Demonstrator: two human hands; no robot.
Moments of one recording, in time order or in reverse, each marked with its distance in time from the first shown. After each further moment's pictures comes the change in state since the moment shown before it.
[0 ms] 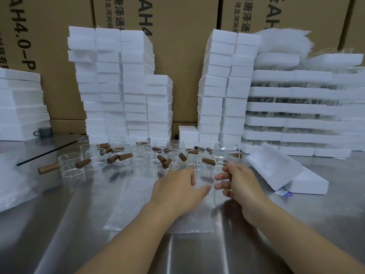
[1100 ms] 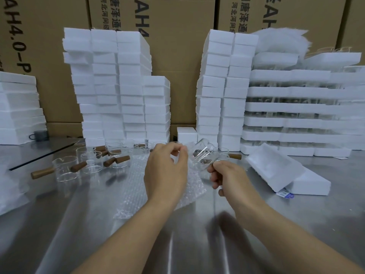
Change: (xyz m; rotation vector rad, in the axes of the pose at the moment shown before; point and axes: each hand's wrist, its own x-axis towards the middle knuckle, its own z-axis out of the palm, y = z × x) left_hand 0.015 0.006 -0.013 -0.557 0.556 -0.116; right_hand -0.010 -0.007 0.015 -0.091 -0.094 -0.163
